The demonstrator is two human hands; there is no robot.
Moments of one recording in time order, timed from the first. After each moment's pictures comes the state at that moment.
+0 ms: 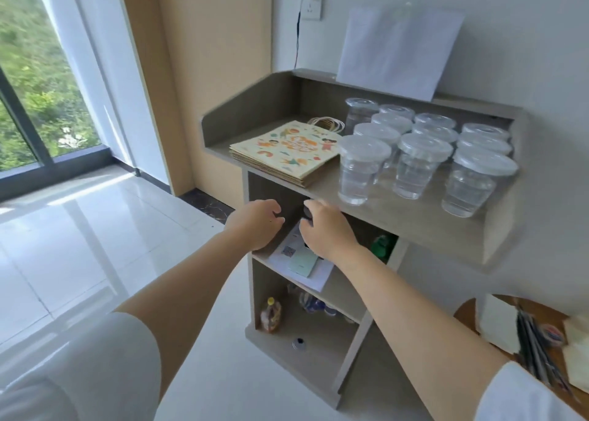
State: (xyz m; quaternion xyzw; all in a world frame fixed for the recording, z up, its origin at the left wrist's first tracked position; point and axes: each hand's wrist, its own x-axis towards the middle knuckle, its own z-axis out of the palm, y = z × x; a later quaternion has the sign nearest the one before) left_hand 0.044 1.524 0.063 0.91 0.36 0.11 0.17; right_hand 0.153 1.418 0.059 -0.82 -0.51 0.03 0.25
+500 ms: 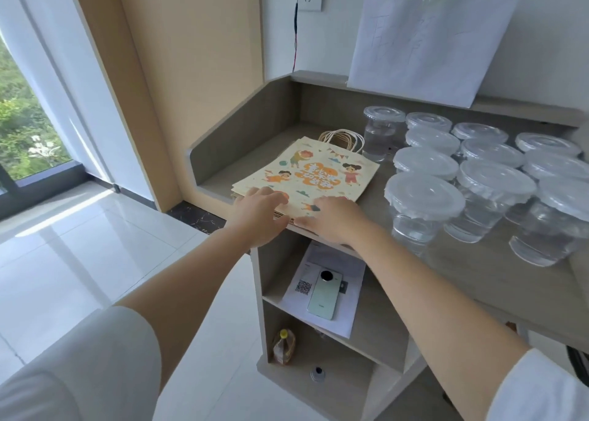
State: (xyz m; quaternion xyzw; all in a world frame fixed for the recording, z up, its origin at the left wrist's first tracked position) left_hand 0.120 1.688 0.079 0.95 0.26 0.12 0.08; right_hand 0.243 1.574 0.084 -0.87 -0.48 0.05 0.06
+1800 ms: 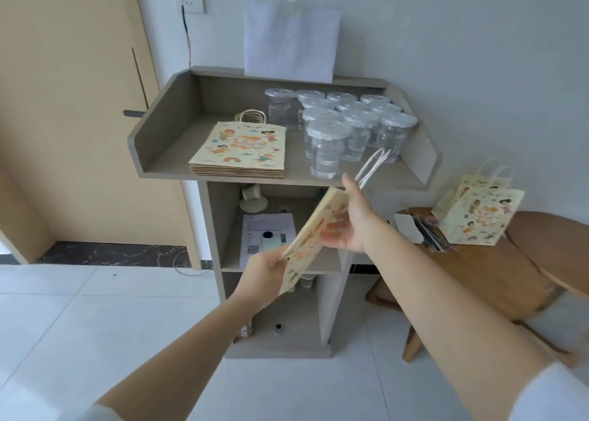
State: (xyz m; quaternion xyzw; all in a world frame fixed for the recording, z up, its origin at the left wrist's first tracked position) left_hand -0.057 1.573 0.013 0.86 0.07 0.06 0.49; right_hand 0.036 1.432 0.095 -0.63 0.11 0.27 0.72
